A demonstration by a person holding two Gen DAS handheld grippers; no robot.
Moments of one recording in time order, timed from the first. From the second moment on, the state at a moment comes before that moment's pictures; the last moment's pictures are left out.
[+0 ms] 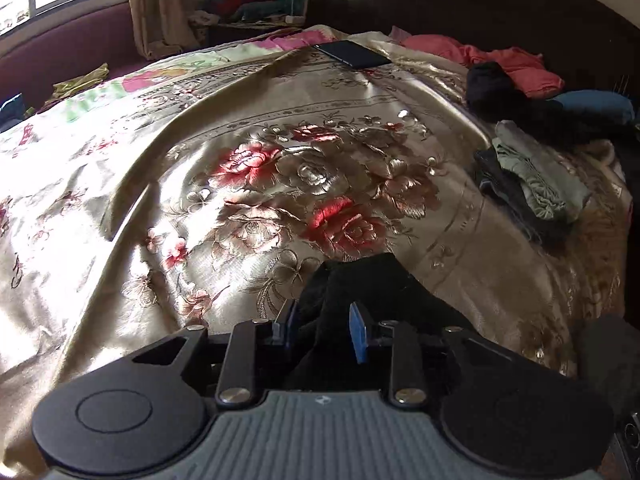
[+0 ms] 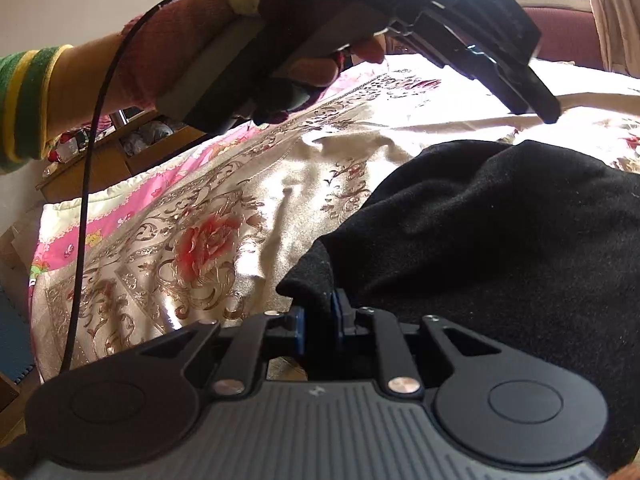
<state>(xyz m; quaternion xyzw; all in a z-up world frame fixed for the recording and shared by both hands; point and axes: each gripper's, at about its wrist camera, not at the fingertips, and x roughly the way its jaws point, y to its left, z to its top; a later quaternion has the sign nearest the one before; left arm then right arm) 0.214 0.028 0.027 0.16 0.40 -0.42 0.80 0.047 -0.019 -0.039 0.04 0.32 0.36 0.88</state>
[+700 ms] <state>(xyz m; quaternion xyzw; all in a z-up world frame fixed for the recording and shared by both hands) 0.166 0.072 0.043 0.11 0.36 -0.27 0.89 0.039 -0.058 -0.007 0.13 0.30 0.34 0.88</state>
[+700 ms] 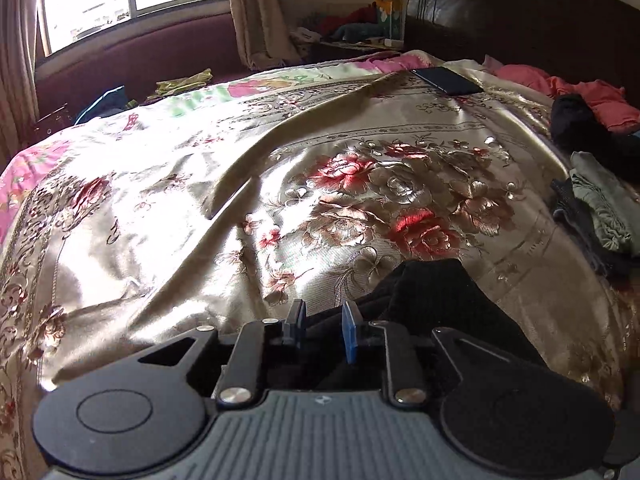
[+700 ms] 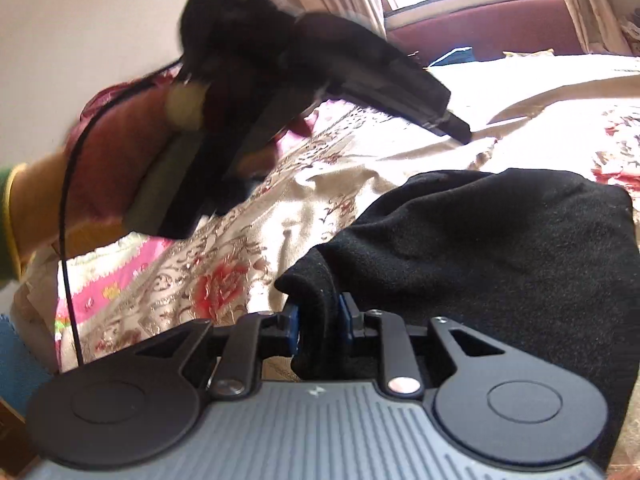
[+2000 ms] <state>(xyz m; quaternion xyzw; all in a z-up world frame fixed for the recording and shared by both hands) 0.065 0.141 -0.028 -0.12 0.36 -0.21 0.90 0.222 0.001 -0.003 -0.13 0.42 0.36 0.82</state>
